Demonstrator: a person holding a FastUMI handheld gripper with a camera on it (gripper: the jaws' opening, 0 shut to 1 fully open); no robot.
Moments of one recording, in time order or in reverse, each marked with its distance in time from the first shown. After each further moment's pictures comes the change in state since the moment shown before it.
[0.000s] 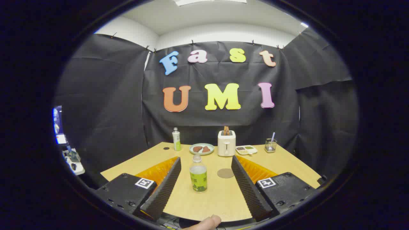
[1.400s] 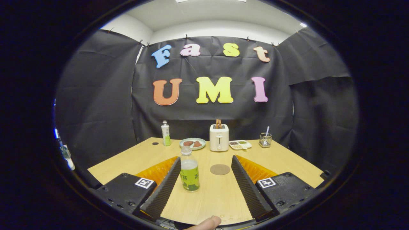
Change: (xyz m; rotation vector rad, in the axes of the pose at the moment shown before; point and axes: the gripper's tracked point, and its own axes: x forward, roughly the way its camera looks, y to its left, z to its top) arm 0.058 -0.007 -0.046 0.027 0.017 -0.078
